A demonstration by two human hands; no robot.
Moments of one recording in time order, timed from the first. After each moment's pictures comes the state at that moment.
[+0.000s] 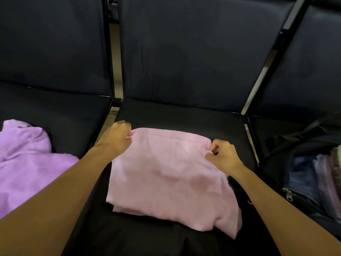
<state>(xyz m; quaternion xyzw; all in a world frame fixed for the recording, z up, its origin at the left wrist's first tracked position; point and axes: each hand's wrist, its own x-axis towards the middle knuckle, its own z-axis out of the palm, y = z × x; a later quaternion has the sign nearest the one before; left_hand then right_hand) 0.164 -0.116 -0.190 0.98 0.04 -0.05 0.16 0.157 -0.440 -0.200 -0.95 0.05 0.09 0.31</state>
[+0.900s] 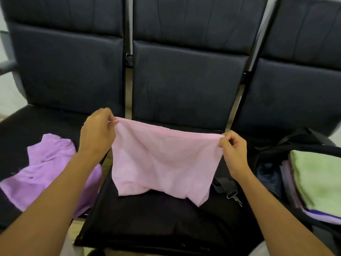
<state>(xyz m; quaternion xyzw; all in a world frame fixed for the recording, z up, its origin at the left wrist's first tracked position) 0.071 -0.107 -0.066 0.91 0.08 0.30 0.26 0.097 -0.455 -0.096 -0.79 -0.01 -0.16 0.59</state>
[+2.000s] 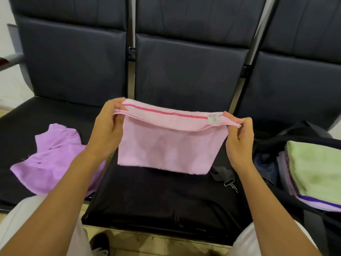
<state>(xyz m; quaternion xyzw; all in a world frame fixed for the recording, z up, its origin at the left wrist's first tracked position) 0.017 -0.136 -0.053 0.84 -0.04 0.29 0.46 0.059 -0.455 -0.071 -0.77 -0.04 -0.25 0.59</state>
